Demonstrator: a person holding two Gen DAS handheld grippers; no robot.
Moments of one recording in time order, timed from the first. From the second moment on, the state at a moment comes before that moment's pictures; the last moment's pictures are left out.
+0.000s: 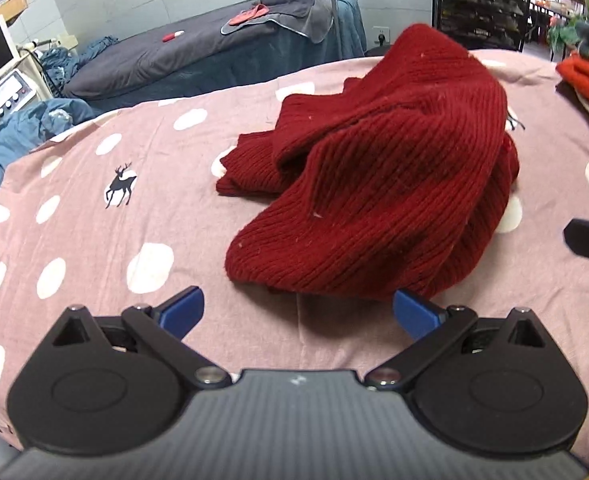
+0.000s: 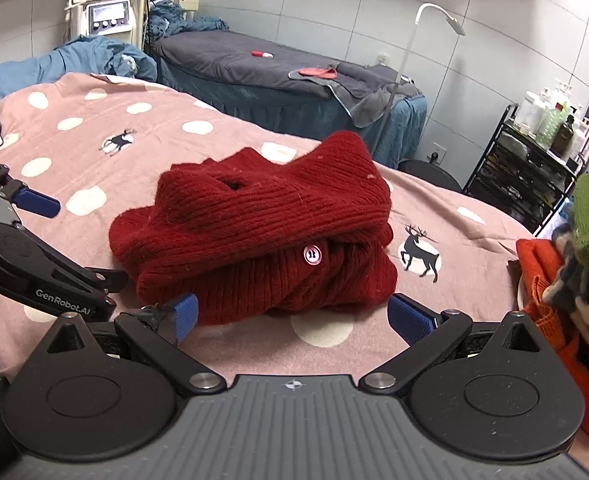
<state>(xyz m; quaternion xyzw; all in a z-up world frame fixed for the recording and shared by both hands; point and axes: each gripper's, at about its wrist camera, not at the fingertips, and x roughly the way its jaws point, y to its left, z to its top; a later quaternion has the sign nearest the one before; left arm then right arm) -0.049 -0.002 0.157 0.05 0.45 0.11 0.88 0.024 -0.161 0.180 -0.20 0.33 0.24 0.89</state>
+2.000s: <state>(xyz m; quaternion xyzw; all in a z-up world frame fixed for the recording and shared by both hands) -0.033 0.004 0.130 0.01 0.48 0.04 0.88 0.039 -0.177 0.162 -0.18 0.36 0.22 0.89</state>
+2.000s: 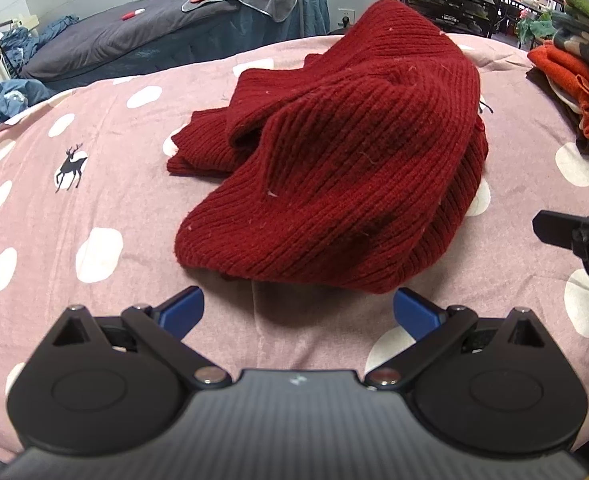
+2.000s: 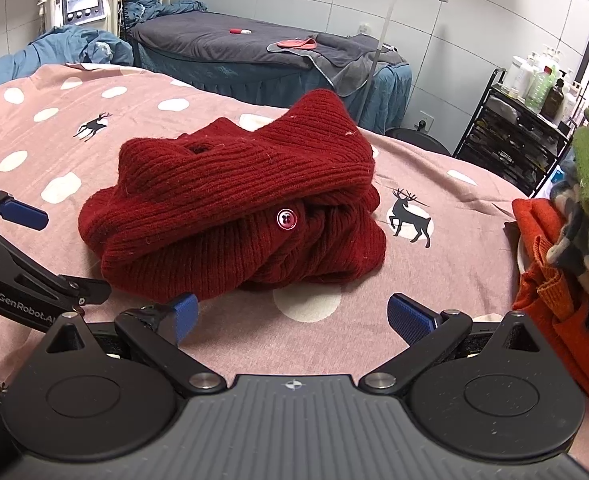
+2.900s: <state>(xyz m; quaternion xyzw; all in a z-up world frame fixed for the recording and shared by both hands) -0.033 0.013 0.121 -0.02 0.46 -0.03 0.89 0.043 -0.182 0.154 -0.17 0.36 0.22 0.89</state>
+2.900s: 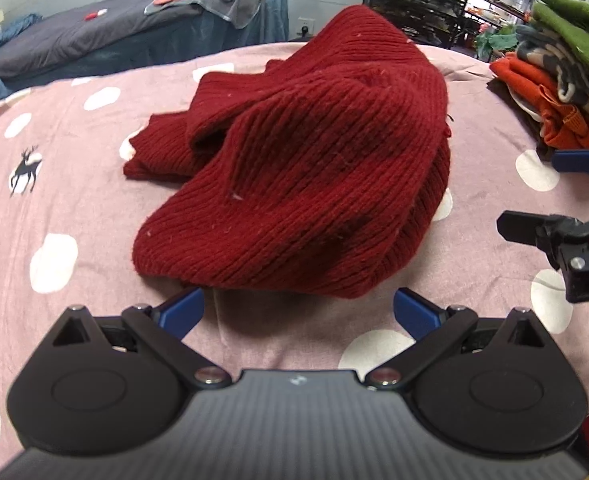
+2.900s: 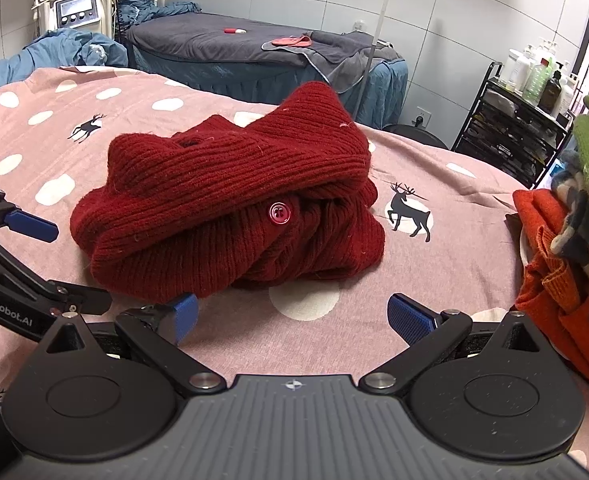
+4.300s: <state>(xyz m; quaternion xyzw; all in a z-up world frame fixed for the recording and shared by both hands) -0.037 0.083 0.131 -0.12 0.39 -0.01 0.92 0.069 -0.199 0.156 0.08 0.31 0.36 0.88</state>
